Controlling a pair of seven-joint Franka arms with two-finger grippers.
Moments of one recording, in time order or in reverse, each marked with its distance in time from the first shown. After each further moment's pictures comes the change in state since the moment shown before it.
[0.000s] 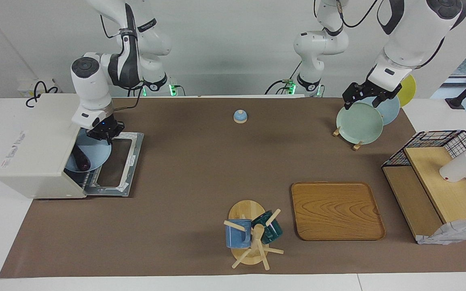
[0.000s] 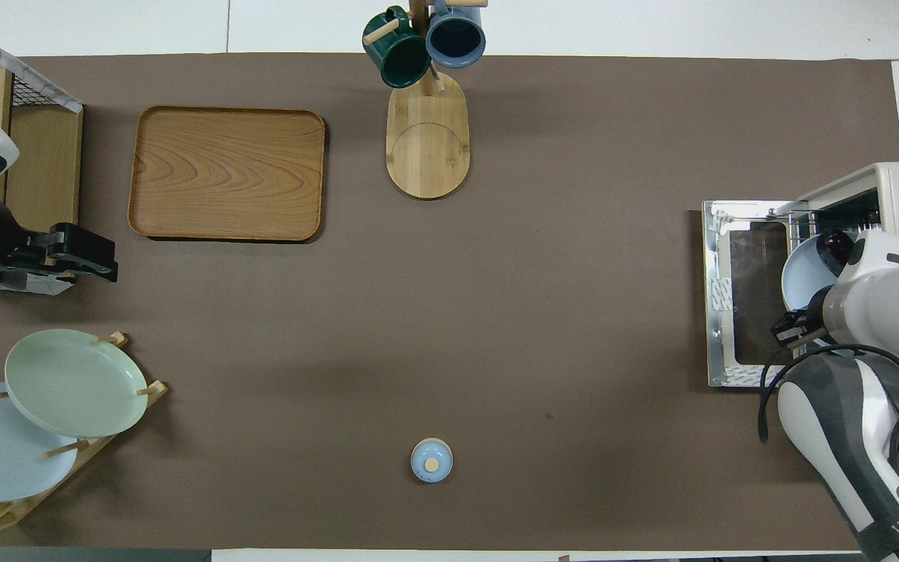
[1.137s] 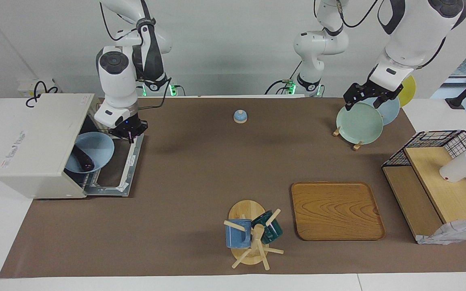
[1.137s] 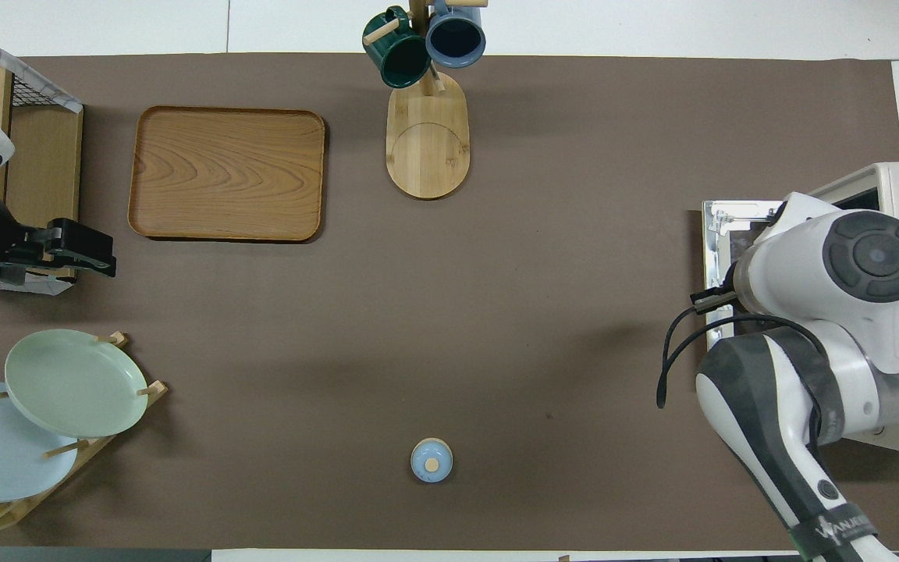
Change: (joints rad) left arm 0.003 0.000 0.001 0.000 0.000 0.007 0.000; right arm 0.214 0.115 0.018 0.183 0.008 -0.106 0.377
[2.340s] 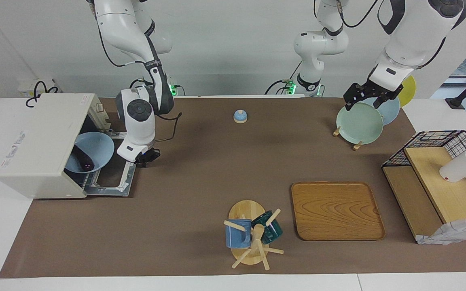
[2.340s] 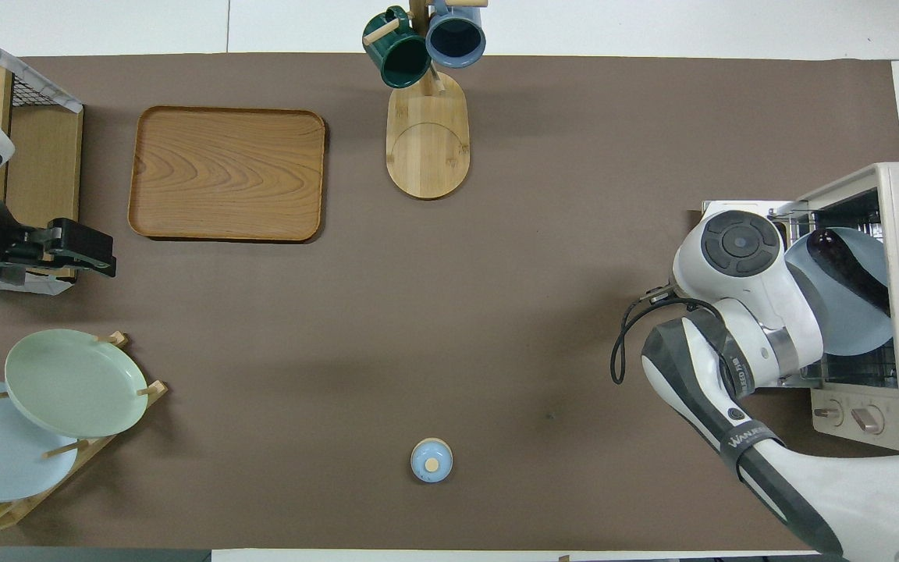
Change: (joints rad) left arm 0.000 0.000 0.000 0.000 0.000 0.000 0.000; right arm 0.029 0.232 -0.003 0.011 -0.167 0.097 0.118
